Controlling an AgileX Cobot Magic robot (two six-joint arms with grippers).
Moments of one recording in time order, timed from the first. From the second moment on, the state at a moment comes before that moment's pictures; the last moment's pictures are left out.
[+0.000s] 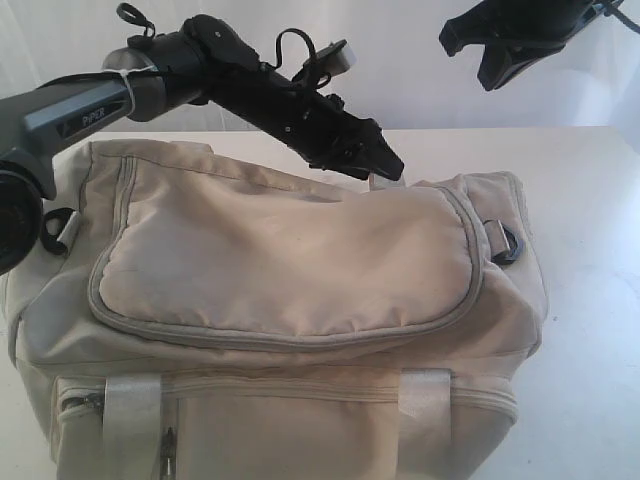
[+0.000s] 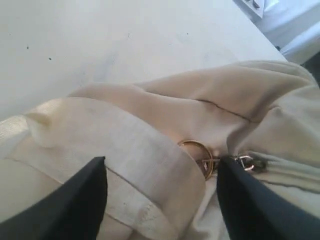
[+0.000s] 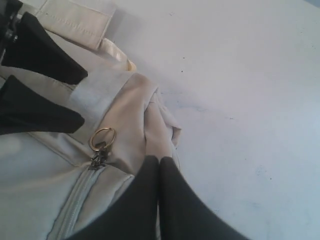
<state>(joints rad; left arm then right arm) -0.35 2.37 -2.22 -0.92 1.06 0.64 0.07 1.81 -1.88 0.08 1.22 -0.23</state>
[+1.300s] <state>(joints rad) -0.34 2.44 -2.22 -0.98 1.08 0.59 0.07 1.81 -1.79 0.08 1.22 -0.22</state>
